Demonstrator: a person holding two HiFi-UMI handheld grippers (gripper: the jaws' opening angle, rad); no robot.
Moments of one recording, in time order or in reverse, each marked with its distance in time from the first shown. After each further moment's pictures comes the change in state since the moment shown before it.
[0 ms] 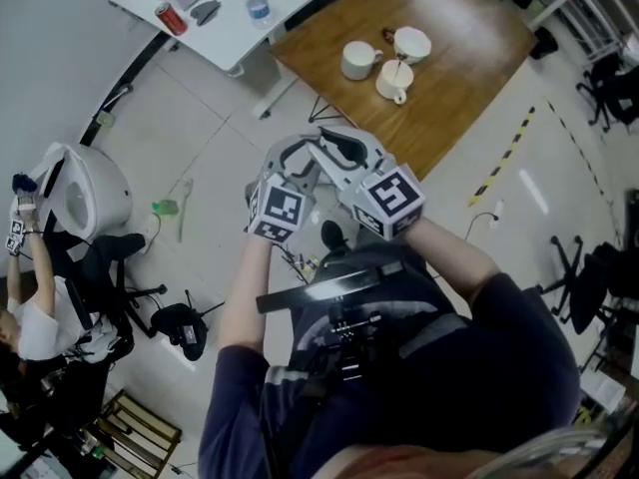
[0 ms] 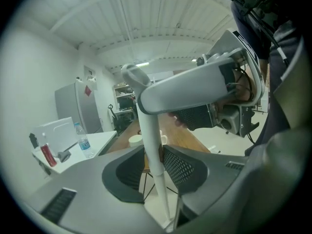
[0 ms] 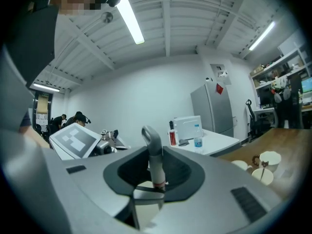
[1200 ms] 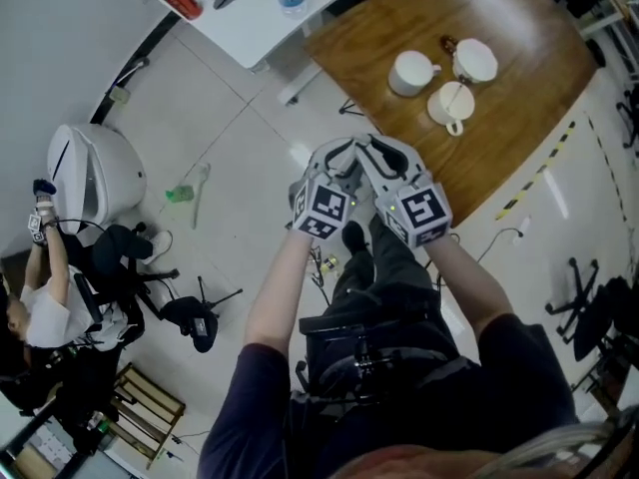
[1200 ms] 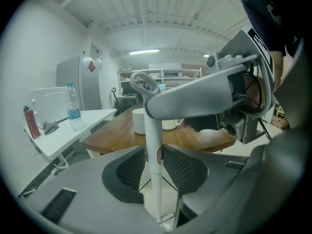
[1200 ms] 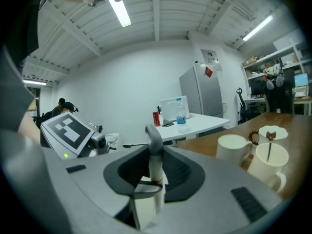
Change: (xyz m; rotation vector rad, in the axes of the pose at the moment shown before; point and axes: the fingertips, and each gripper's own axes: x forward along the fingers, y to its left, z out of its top) left arm 0.114 0.042 -0.103 -0.135 0.107 -0.006; right arm 0.073 -0.105 -0.109 0.054 0.122 -0.100
